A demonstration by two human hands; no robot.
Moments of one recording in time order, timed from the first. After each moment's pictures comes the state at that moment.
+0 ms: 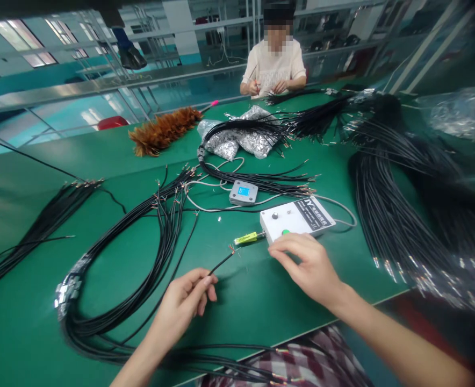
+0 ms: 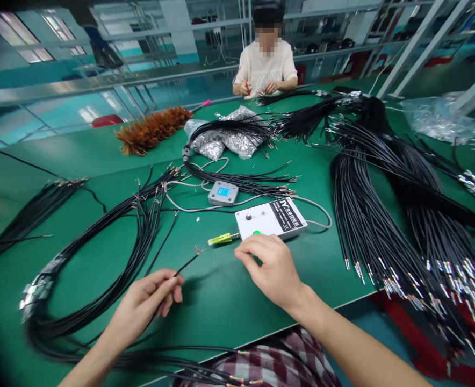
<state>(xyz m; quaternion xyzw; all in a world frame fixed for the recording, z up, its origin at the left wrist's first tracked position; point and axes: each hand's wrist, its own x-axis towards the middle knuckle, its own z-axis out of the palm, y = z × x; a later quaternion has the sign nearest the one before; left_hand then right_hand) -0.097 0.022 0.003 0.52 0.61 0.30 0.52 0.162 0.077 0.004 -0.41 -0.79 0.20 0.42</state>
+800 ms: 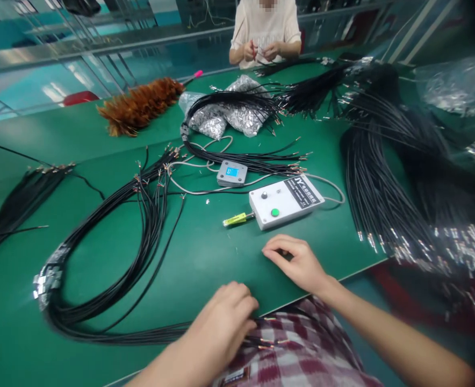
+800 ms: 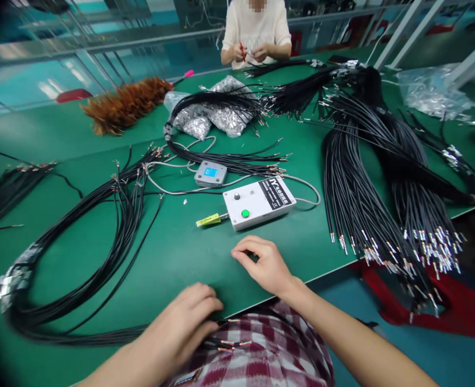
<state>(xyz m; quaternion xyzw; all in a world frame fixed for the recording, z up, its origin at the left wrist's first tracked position) -0.043 -0.013 0.002 0.84 0.41 0.11 0.34 0.174 0.052 -0.037 -0.44 -0.72 0.36 0.40</state>
